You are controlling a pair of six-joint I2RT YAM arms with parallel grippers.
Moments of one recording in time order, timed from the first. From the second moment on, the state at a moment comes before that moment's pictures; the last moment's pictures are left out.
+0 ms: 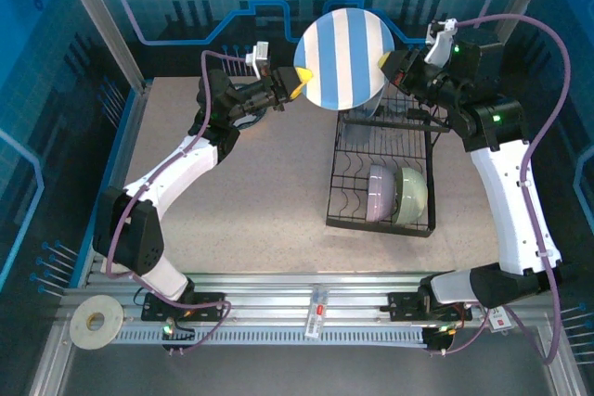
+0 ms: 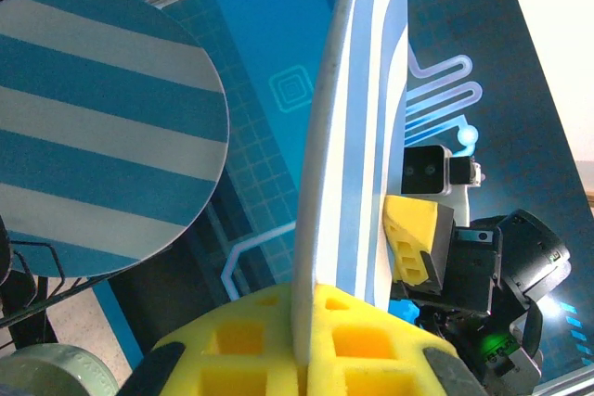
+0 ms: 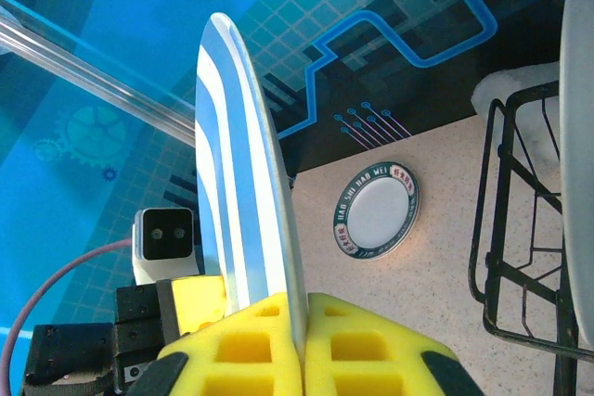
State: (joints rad) left arm -0.36 1.60 1.30 0.60 0.77 -1.40; right arm 0.22 1.37 1.84 -0.76 -0.37 0.75
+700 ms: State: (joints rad) left arm -0.20 1.60 1.30 0.59 0.76 -1.40; right arm 0.14 1.38 1.87 -0.72 -0.40 0.67
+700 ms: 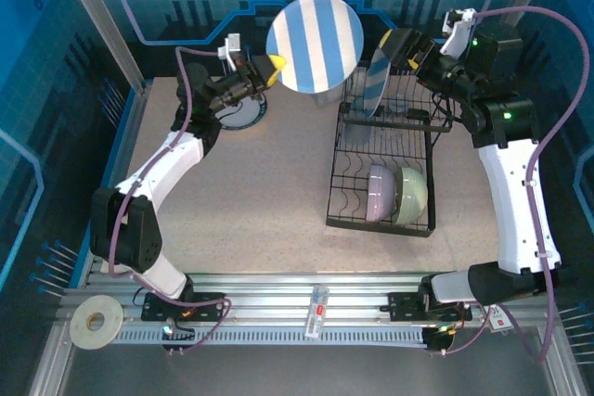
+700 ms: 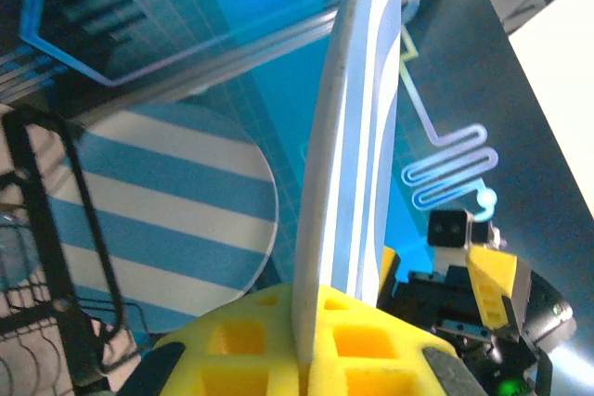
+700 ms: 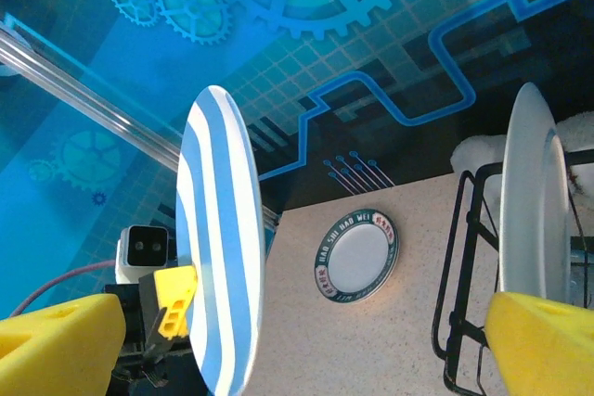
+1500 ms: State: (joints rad) left arm 0.17 1.95 1.25 0.29 0.72 -1.19; right arm 0.09 1.26 1.86 -0.85 -0.40 0.51
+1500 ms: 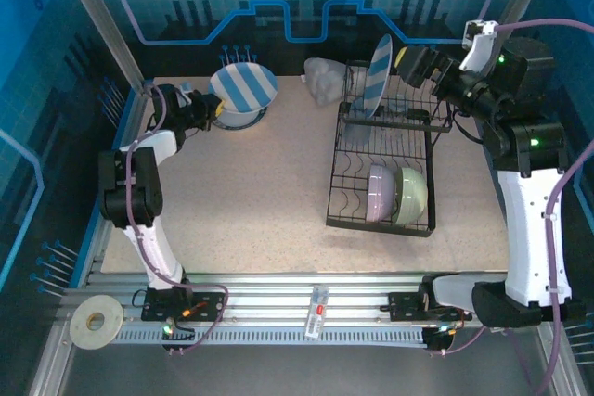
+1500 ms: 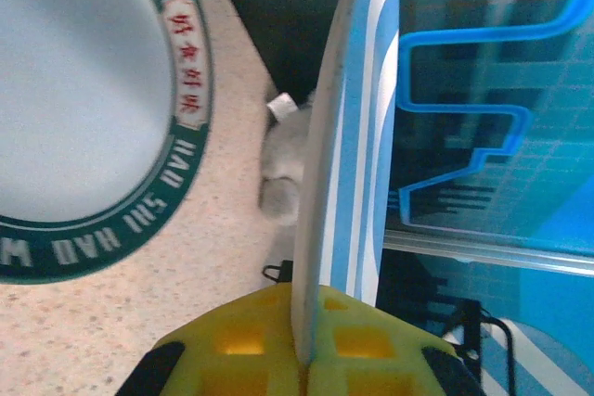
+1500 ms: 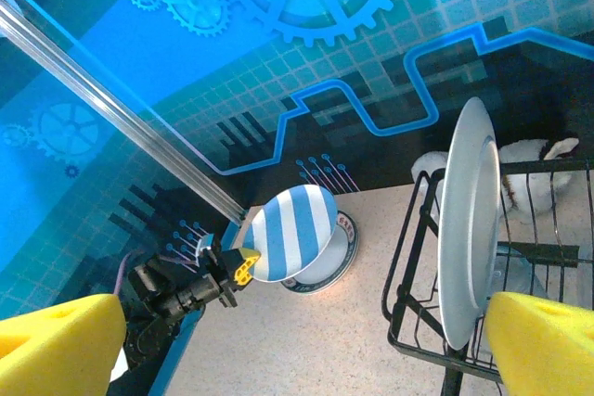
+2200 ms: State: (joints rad) left arm 0.21 2.14 1.42 0.10 0.70 -1.05; right arm 0.09 1.27 1.84 -0.85 -0.42 0.52
